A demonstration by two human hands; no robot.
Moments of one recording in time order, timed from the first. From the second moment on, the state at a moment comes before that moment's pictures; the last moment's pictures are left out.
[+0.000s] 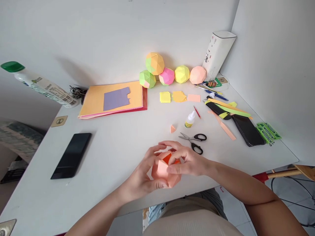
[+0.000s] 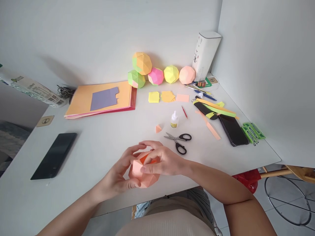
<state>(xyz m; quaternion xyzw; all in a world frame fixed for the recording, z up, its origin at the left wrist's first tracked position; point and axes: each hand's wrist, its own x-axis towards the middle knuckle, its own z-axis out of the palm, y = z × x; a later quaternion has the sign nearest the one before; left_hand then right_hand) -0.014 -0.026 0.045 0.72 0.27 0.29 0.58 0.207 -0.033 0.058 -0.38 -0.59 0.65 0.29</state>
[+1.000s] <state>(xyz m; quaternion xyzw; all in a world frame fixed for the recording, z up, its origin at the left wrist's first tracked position) -0.007 -0.028 0.018 0.83 0.31 0.29 0.37 0.208 -0.033 0.055 -0.46 -0.60 0.61 0.25</state>
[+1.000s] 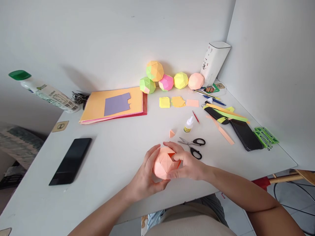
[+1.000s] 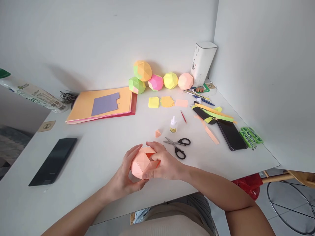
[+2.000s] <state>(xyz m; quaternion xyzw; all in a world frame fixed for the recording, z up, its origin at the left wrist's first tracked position) -0.005 -0.029 0.007 0.89 0.27 0.33 0.14 0.203 -0.038 0.047 -0.47 -0.64 0.54 0.29</state>
